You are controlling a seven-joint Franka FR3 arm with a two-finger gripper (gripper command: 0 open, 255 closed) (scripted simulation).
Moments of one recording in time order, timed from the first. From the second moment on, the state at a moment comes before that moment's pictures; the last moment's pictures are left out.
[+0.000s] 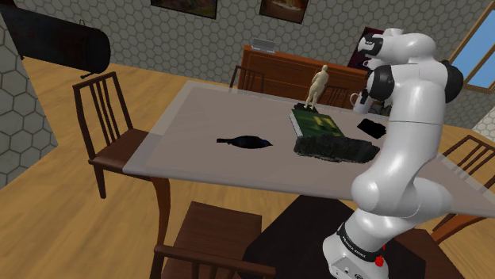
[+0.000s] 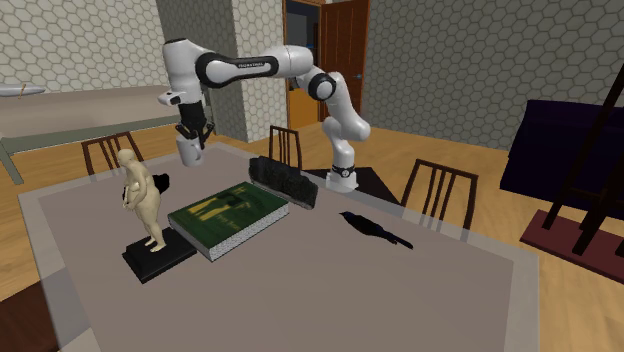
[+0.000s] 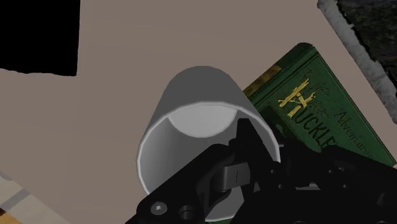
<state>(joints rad) -0.75 0.53 -0.52 -1.15 0.16 1.59 -1.24</state>
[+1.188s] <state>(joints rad) -0.86 0.68 -0.51 -1.09 0.22 1.68 -1.32</state>
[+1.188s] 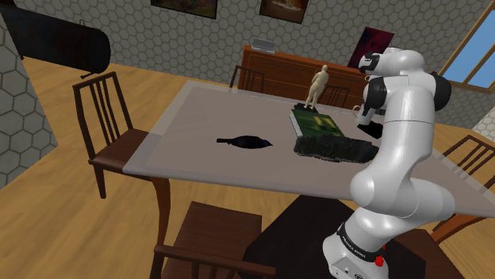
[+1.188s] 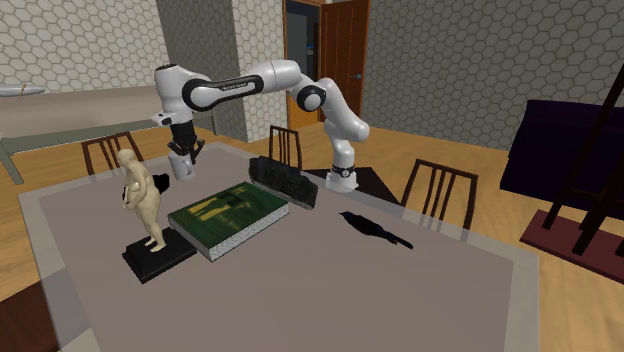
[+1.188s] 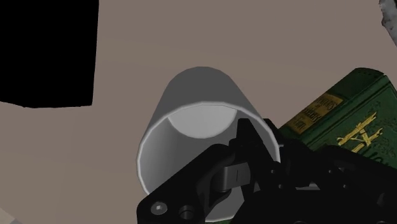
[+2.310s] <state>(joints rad) -0.83 0.71 -0.50 -1.28 0.24 1.89 -1.33</state>
